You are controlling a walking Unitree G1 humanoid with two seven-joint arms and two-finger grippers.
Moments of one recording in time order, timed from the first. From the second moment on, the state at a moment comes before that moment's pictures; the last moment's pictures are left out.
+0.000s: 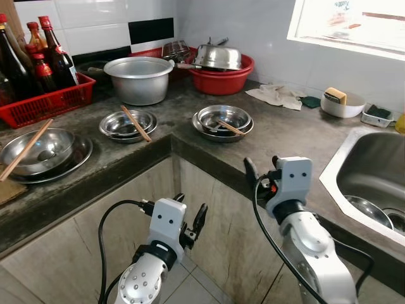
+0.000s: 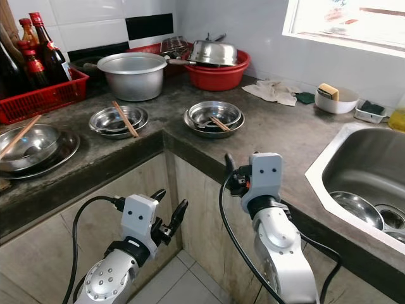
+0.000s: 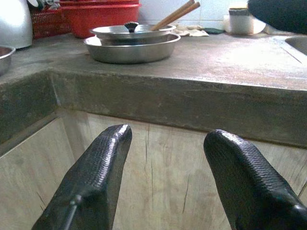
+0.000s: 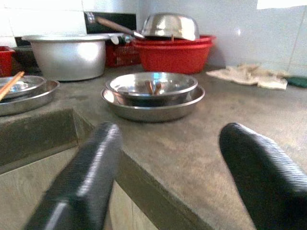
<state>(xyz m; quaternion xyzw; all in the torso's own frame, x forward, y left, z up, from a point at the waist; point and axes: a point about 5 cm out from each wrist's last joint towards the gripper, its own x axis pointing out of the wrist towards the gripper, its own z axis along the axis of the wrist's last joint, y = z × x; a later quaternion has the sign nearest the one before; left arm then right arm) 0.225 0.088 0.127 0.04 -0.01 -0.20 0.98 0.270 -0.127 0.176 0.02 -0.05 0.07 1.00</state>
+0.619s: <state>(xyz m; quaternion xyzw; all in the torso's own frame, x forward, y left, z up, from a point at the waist) 0.217 0.084 0.128 0.03 0.00 -0.21 0.98 0.330 -0.118 0.184 0.02 -0.07 0.06 1.00</state>
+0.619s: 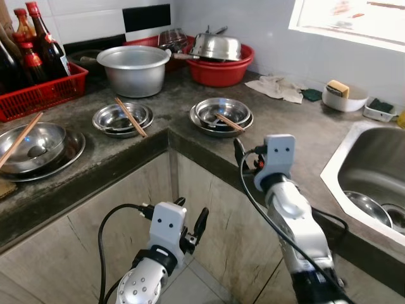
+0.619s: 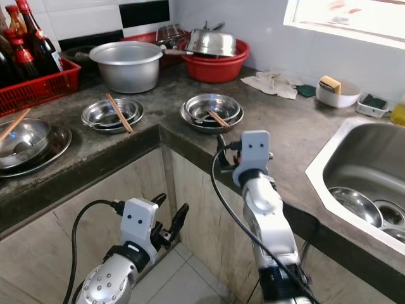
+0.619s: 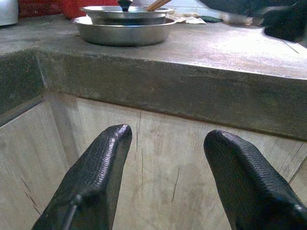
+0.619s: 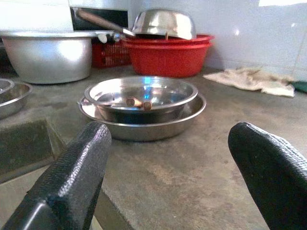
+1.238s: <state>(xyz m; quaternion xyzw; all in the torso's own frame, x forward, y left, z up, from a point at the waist) 0.213 0.080 0.135 0.02 0.00 -0.22 0.98 0.368 -0.098 0.198 0.02 -0.08 0.09 0.99</state>
